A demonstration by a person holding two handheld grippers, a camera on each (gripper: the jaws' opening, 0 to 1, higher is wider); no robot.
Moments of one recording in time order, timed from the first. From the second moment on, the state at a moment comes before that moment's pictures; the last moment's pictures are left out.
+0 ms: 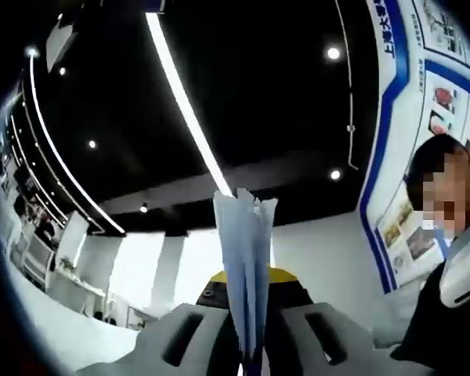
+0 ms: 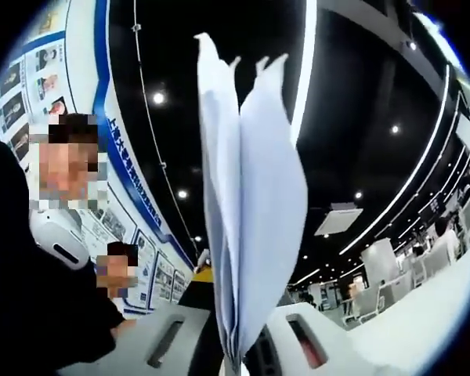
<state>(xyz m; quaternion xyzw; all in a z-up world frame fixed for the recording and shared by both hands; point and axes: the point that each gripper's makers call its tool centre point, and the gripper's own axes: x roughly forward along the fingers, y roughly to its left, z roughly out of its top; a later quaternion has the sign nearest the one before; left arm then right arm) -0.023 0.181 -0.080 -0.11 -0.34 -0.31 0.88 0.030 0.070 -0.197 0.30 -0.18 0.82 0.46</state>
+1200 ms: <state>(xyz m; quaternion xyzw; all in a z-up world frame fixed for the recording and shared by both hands) -0.014 0.191 -0.189 0.00 -0.12 -0.36 0.92 0.037 0.042 -0.242 -0.01 -0.03 0.89 0.46</state>
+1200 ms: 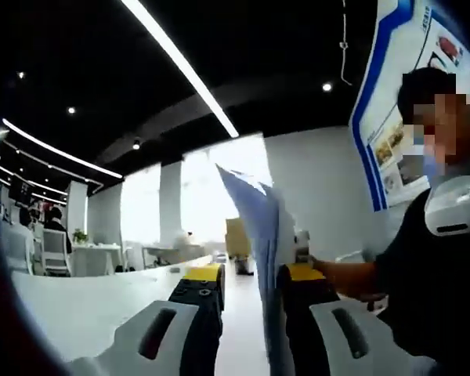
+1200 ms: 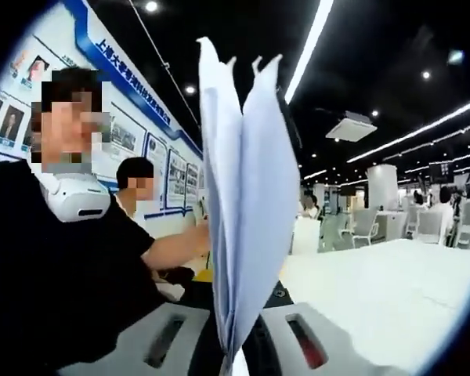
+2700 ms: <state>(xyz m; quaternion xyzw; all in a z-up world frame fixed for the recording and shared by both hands) 0.019 0.197 -0.301 0.01 -0.01 -0.27 0.96 0.098 0.074 -0.332 -0.09 0.06 0.76 0.63</state>
